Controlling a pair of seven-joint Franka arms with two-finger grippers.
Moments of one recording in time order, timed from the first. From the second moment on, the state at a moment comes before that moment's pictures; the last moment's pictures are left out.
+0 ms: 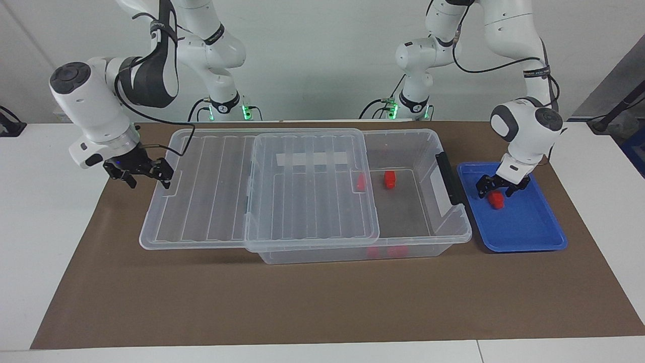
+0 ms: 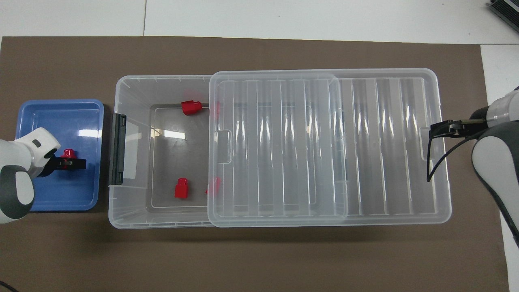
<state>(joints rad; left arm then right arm) 0.14 0.13 0.07 -2.29 0.01 2.48 0.26 -0.07 0.03 -0.03 -1.89 0.00 1.94 -0.04</state>
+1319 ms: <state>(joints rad) 0.12 0.08 0.06 -1.93 0.01 1.92 0.23 -0.02 -0.02 -0.03 -1.53 0.00 1.53 0.07</state>
